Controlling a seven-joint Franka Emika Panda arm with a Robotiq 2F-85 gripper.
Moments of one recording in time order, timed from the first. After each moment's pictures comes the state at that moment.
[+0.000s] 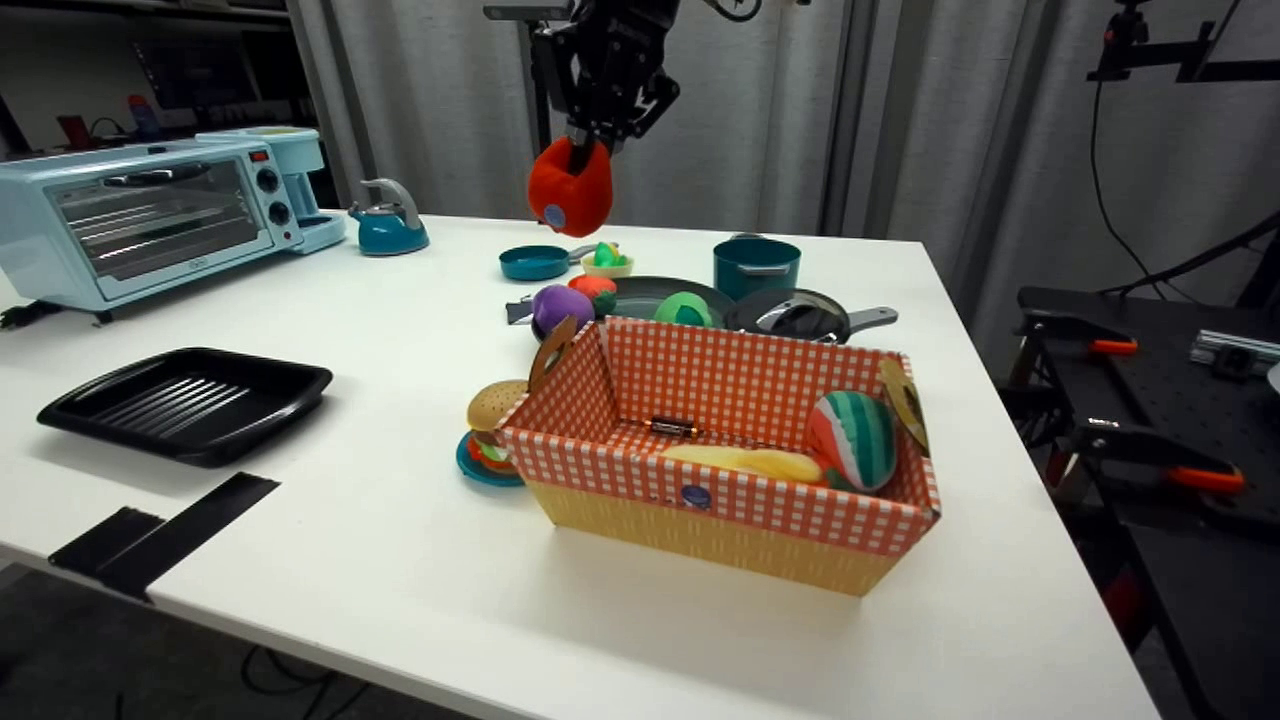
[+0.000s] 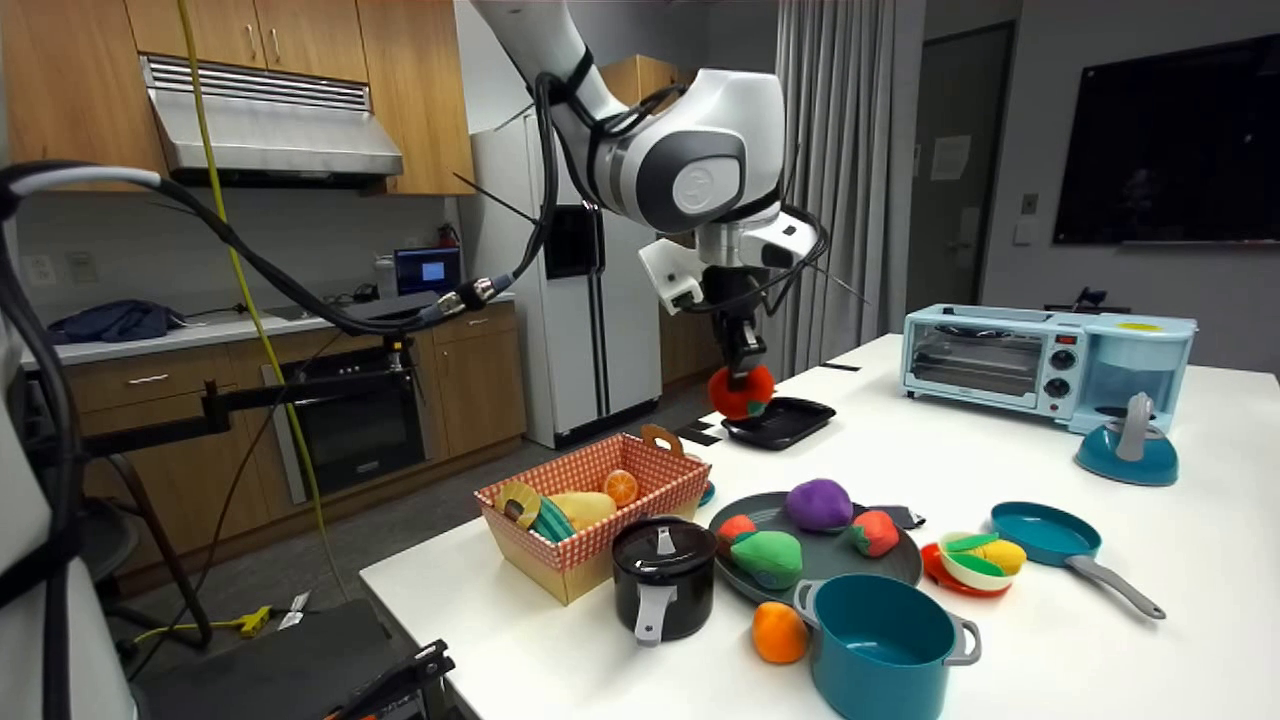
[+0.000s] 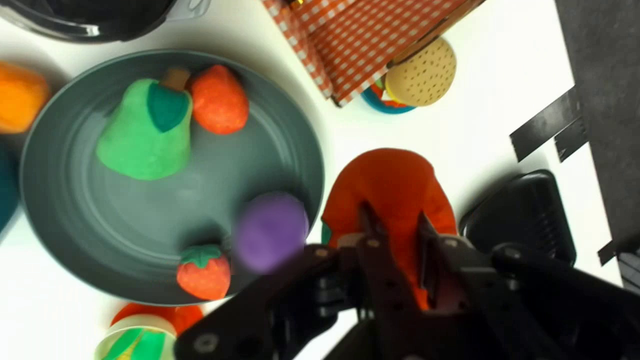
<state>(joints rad) 0.10 0.21 0.03 -2.15 0.36 2.63 0.34</state>
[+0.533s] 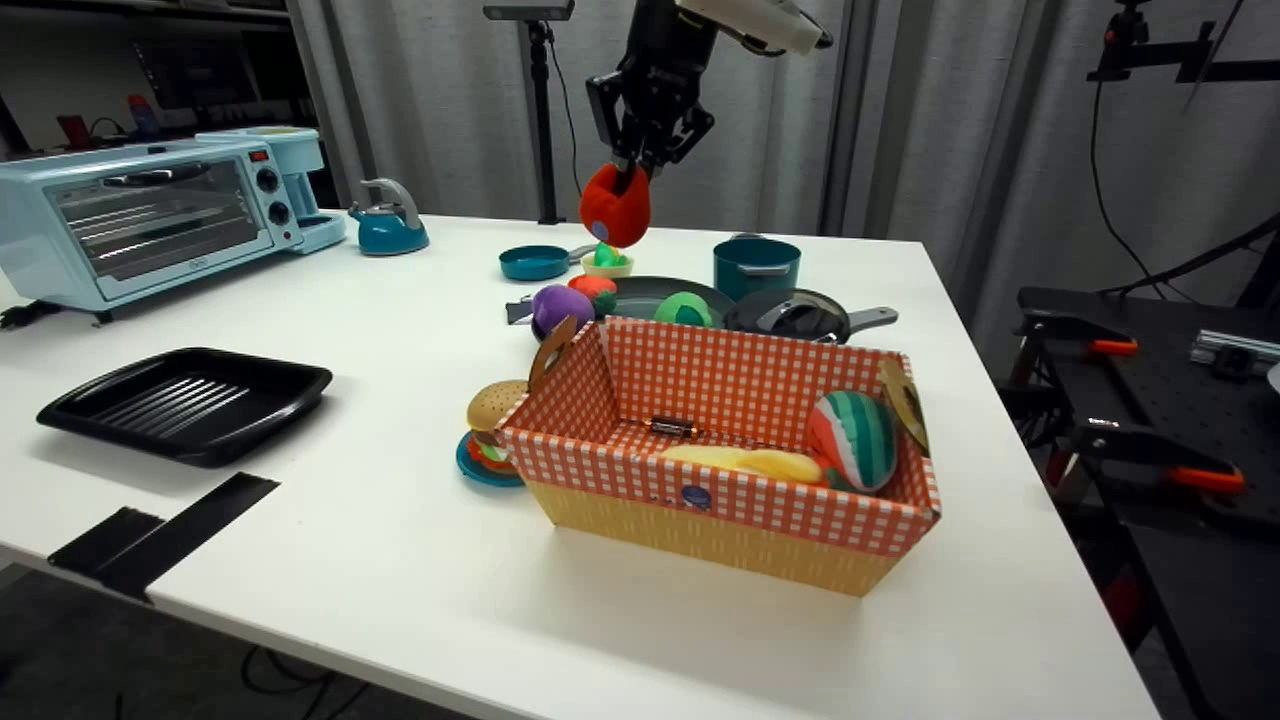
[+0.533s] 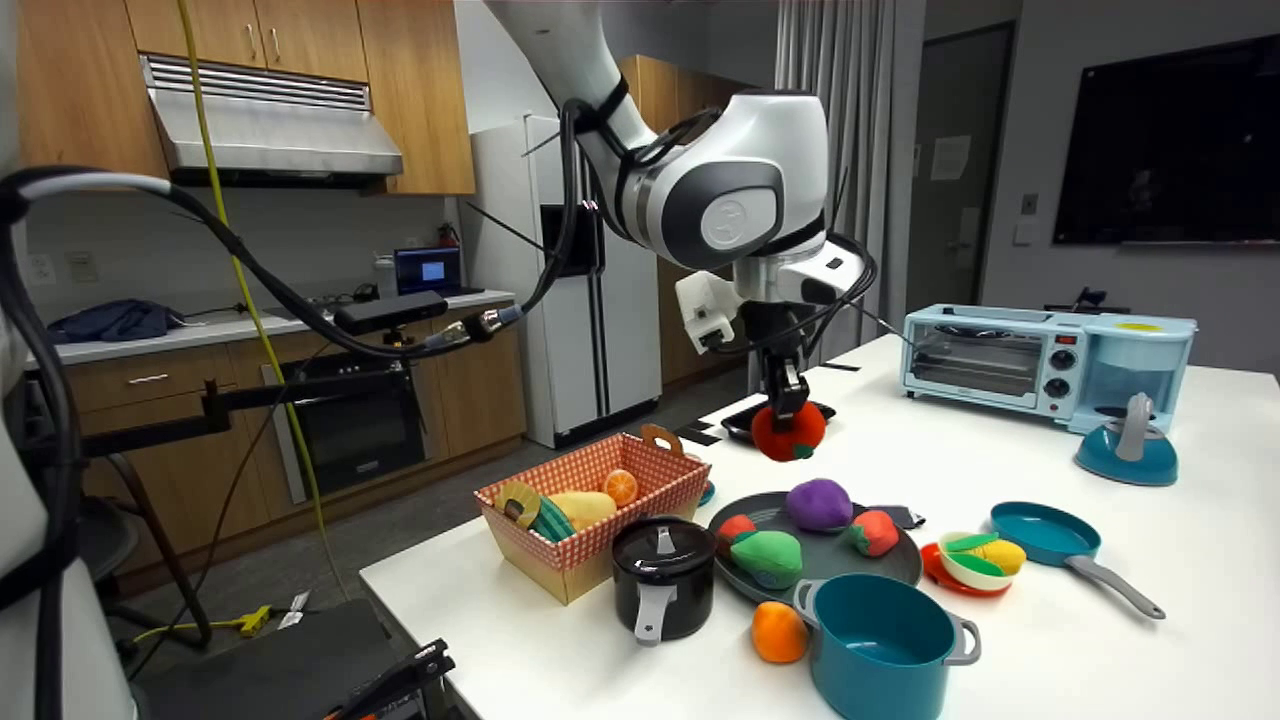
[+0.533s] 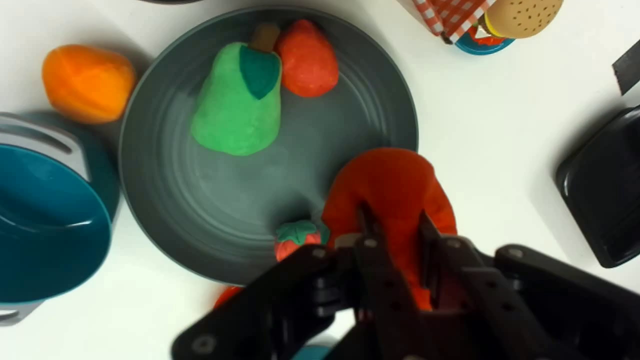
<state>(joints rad) 0.07 0.24 -0.03 -2.20 0.35 2.72 0.39</state>
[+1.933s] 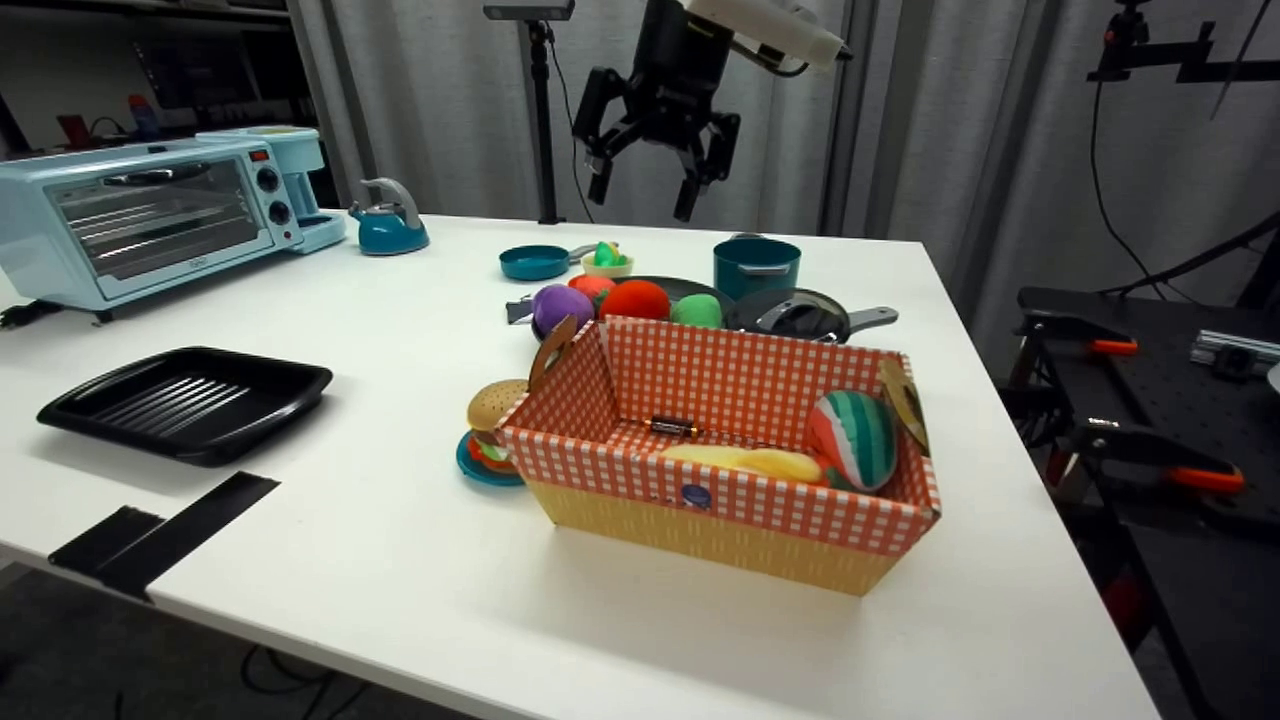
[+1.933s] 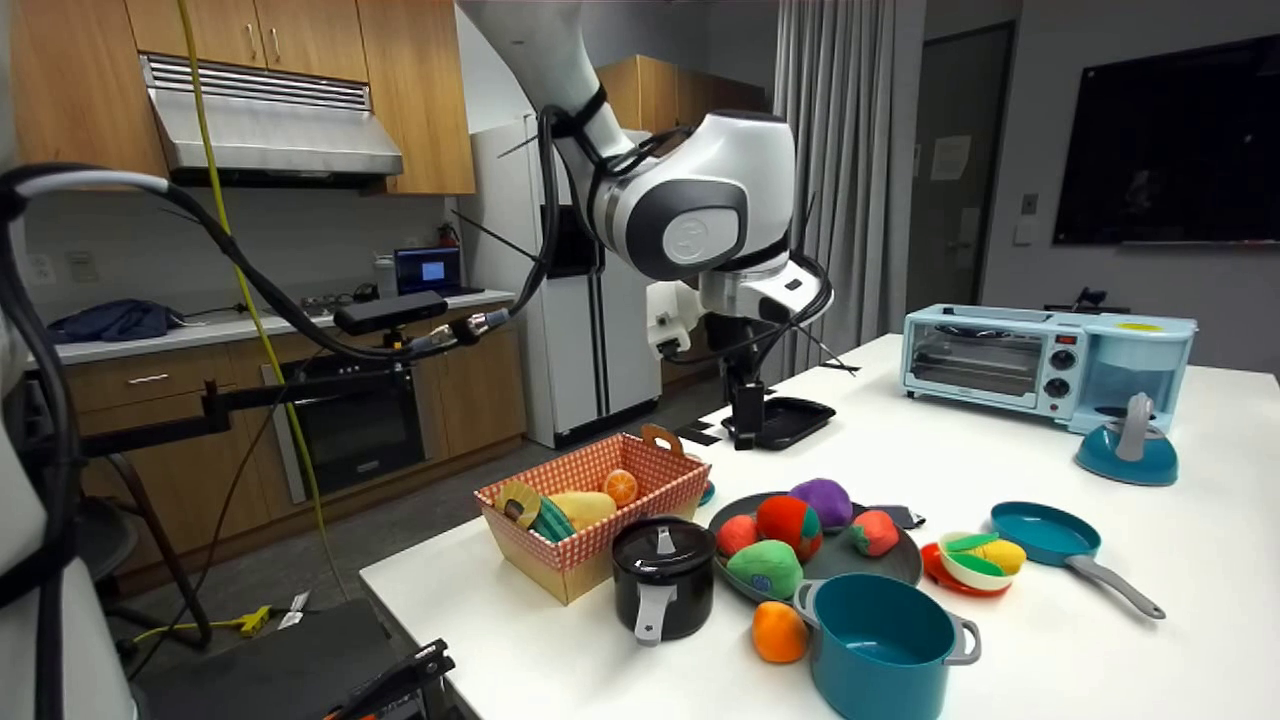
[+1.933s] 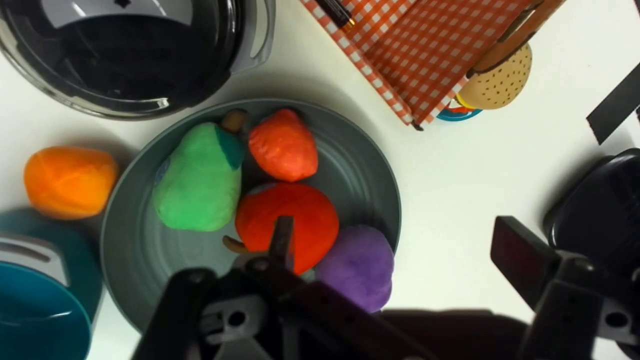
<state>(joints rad) 0.06 0.22 0.04 -2.25 0.43 2.71 0.41</state>
